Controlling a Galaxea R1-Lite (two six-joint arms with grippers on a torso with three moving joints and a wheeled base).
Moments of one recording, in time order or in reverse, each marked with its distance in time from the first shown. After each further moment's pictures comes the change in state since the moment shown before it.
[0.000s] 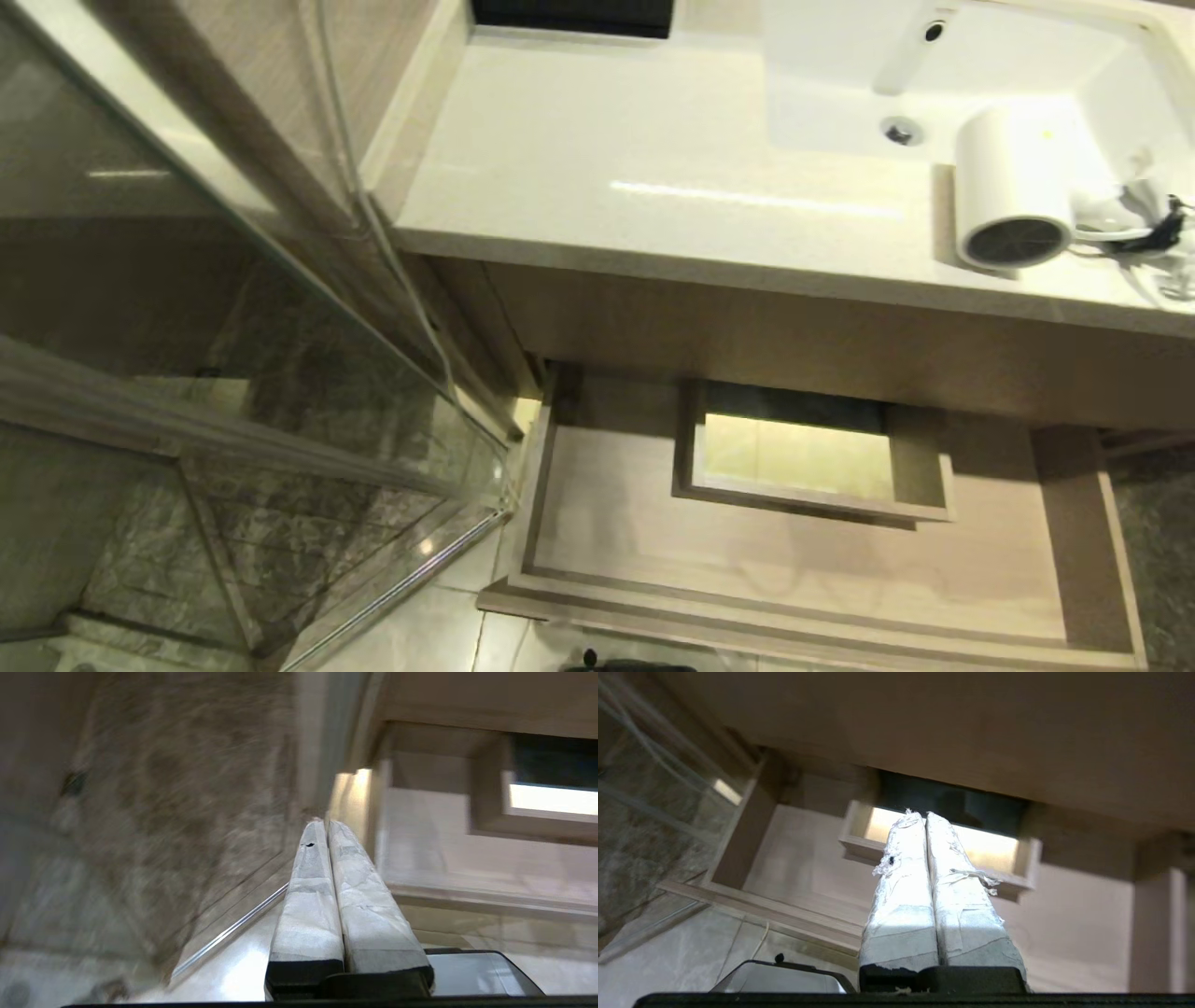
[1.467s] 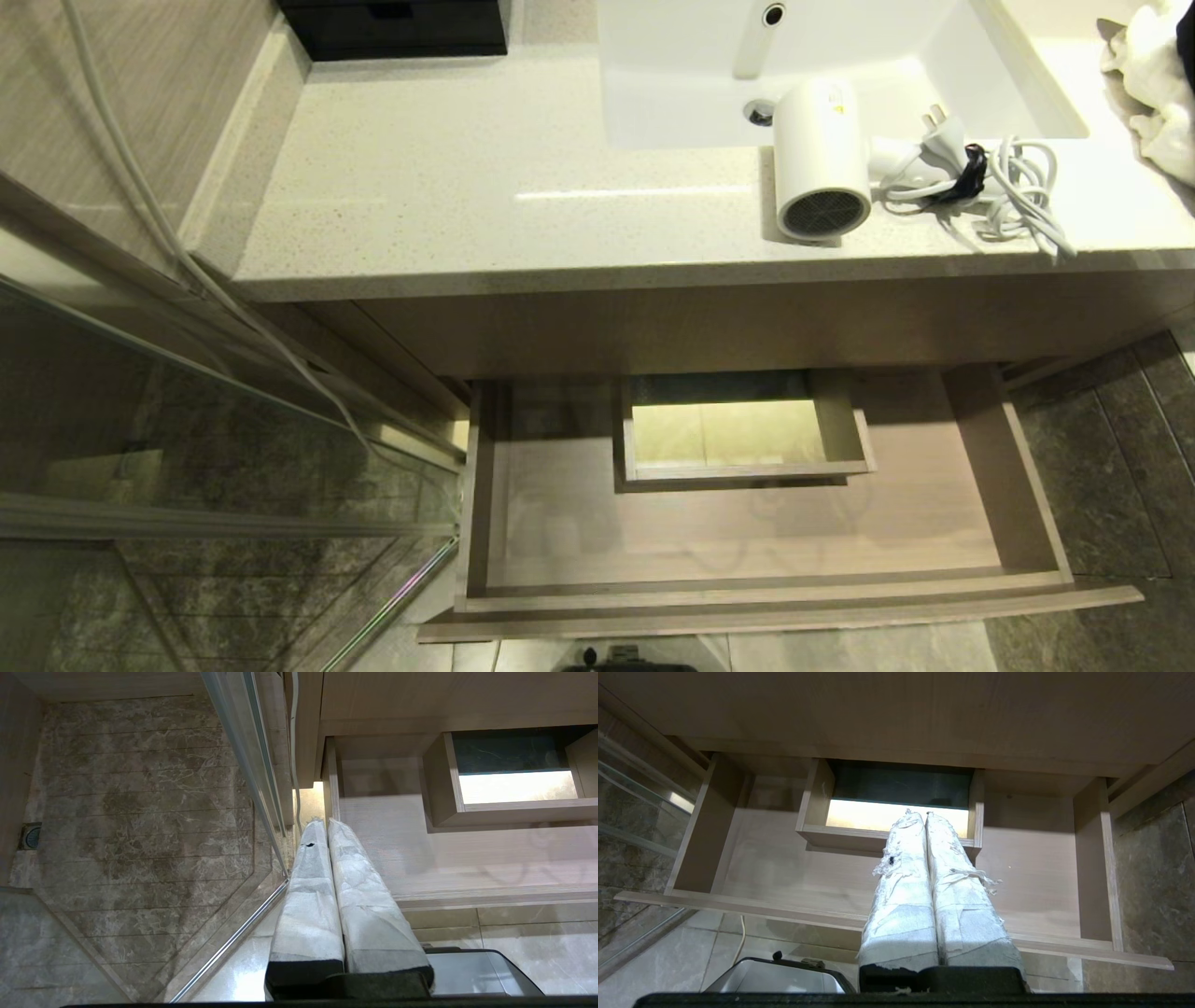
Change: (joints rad) left arm 0.001 0.000 0.000 0.000 0.001 0.000; right arm 0.000 0.000 0.000 0.002 0.005 -0.015
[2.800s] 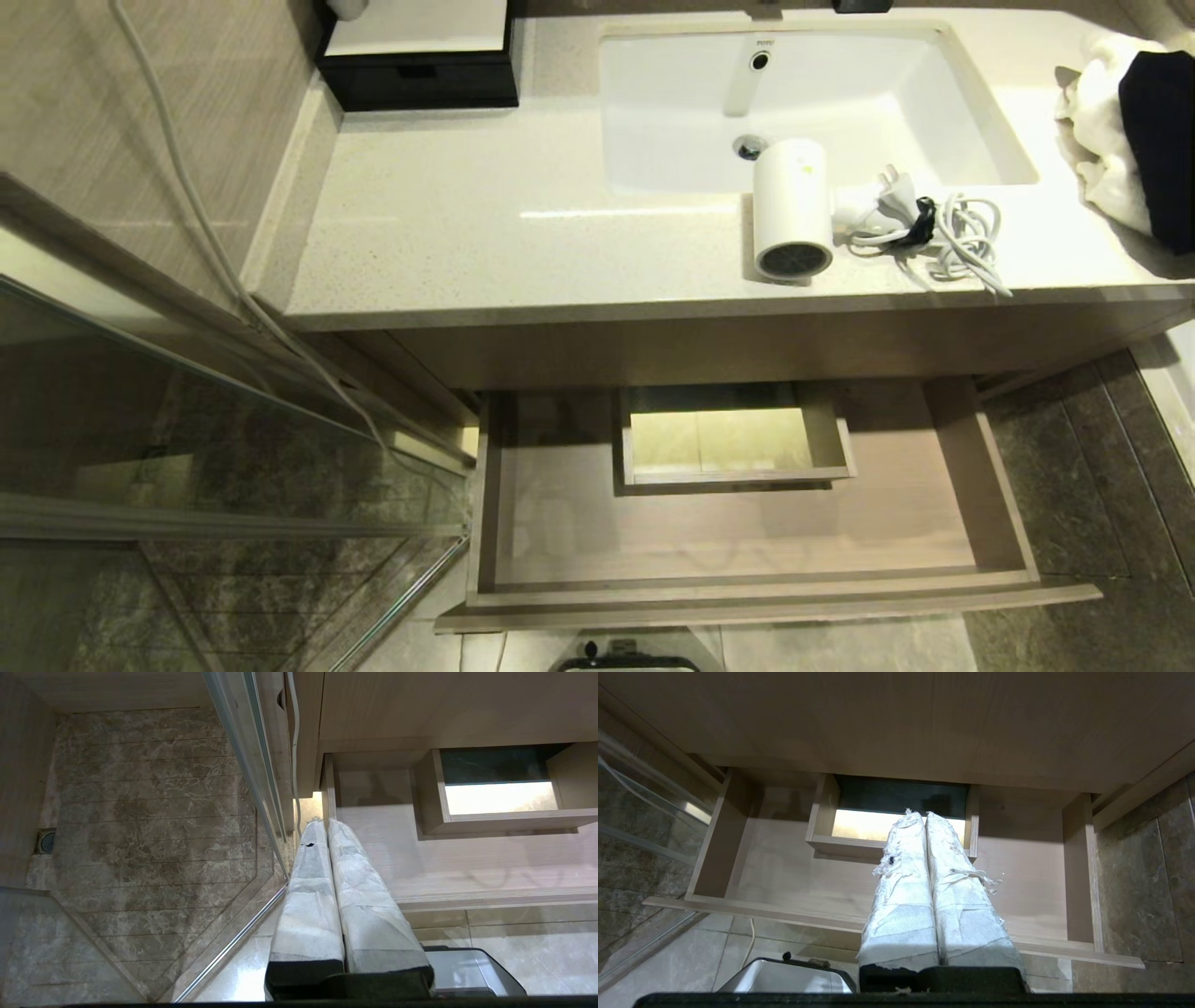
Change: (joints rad) left arm 0.000 0.000 0.000 0.000 -0.001 0.000; right arm 0.000 0.000 0.000 -0.001 0.000 0.000
